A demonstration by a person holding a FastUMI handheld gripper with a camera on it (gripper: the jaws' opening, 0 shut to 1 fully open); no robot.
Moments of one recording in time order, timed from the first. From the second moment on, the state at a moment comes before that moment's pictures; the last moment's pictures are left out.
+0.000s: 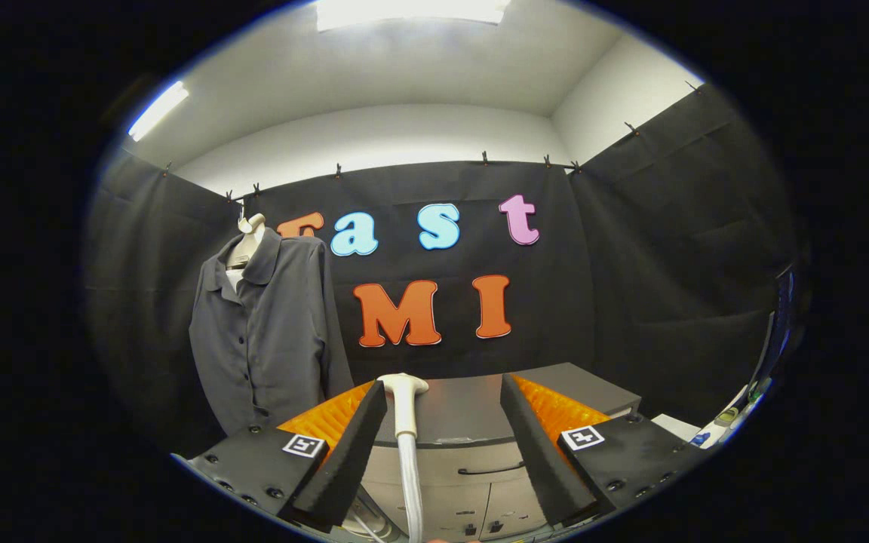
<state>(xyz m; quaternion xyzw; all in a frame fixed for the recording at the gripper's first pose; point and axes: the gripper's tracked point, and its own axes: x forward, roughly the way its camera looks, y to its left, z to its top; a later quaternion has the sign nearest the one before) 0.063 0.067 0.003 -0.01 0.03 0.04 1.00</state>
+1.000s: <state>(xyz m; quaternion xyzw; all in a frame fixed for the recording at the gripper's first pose) 0.311 0.174 -0.192 0.00 0.32 0.14 0.94</state>
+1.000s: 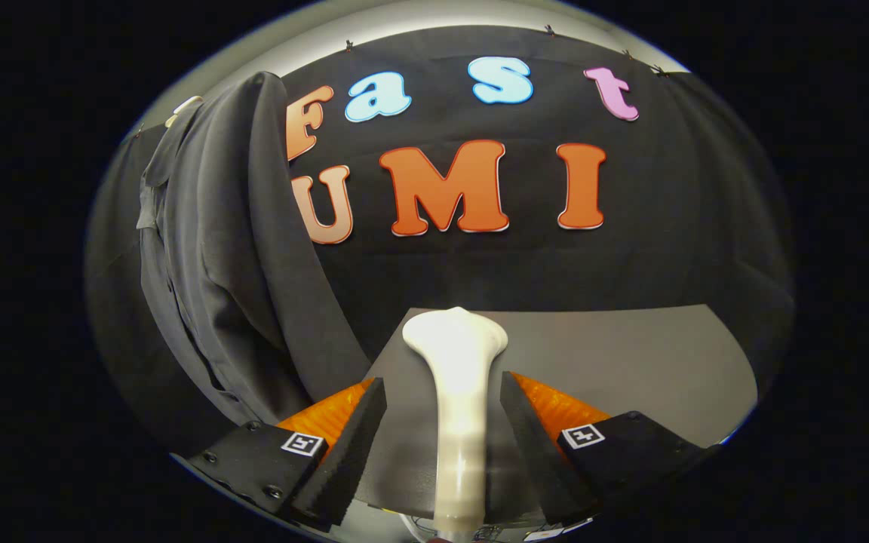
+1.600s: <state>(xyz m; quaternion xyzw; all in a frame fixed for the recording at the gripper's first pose) 0.318 0.176 -0.248 -0.03 0.38 0.15 0.91</state>
